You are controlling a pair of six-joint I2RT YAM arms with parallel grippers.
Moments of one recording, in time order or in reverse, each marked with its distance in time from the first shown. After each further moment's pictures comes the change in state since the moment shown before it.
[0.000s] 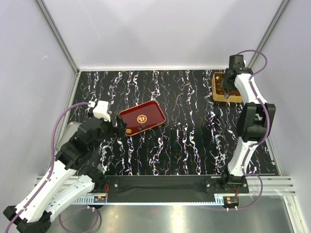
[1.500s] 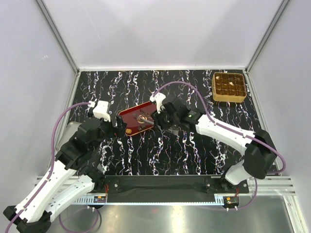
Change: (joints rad) left arm 0.000 0.000 0.000 0.000 0.000 0.000; right arm 0.900 -0.465 -0.570 0.323 -0.285 -0.126
